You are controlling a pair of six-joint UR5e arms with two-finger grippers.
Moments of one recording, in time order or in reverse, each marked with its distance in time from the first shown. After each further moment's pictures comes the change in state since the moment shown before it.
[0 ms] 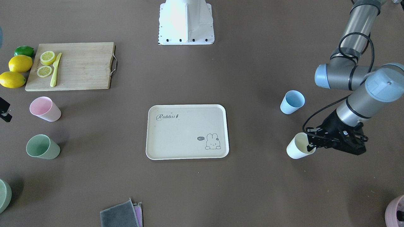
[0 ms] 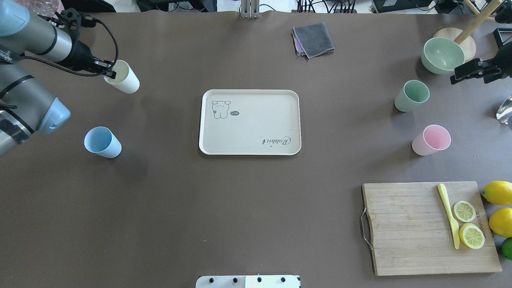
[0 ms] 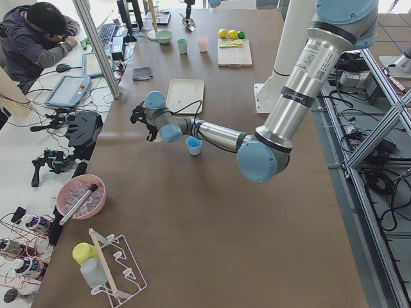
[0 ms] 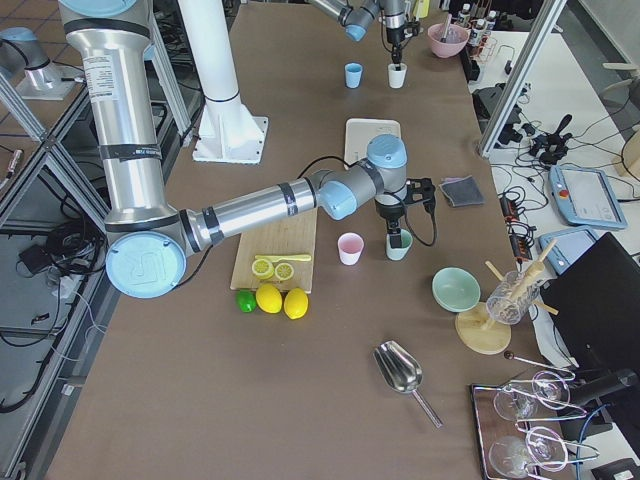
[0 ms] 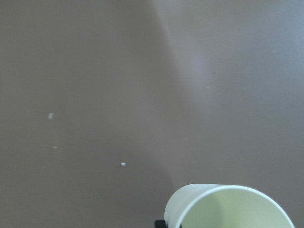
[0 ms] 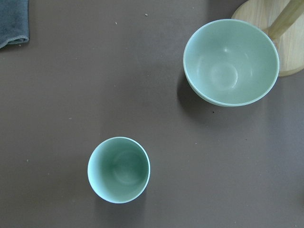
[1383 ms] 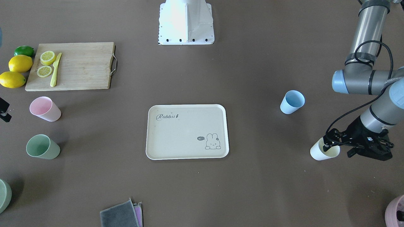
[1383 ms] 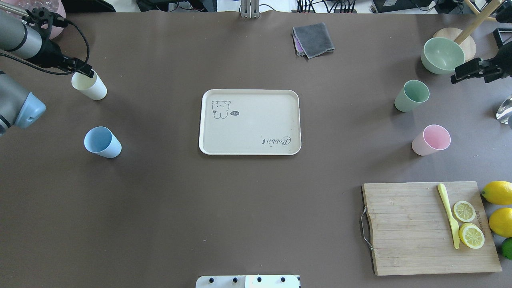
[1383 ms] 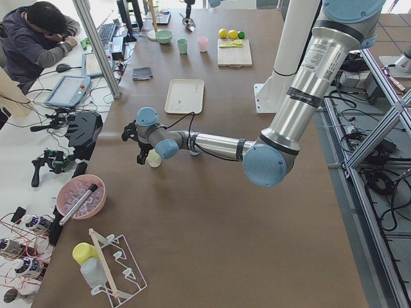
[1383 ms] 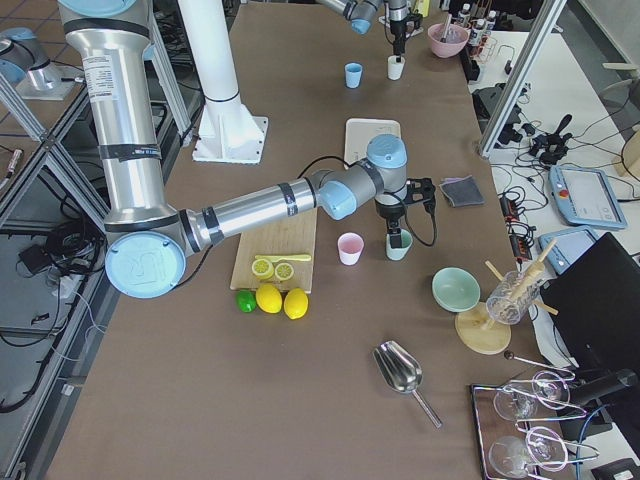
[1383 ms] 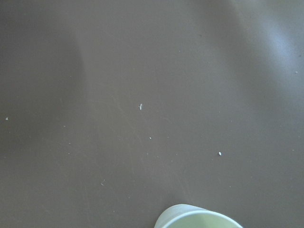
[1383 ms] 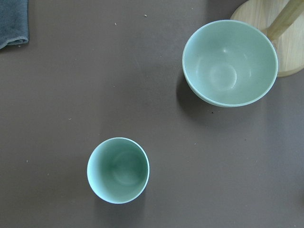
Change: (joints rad) left arm -0.130 0.082 0.119 -0.007 -0.003 0.280; right arm 0.002 0.000 0.001 0.001 0.000 0.000
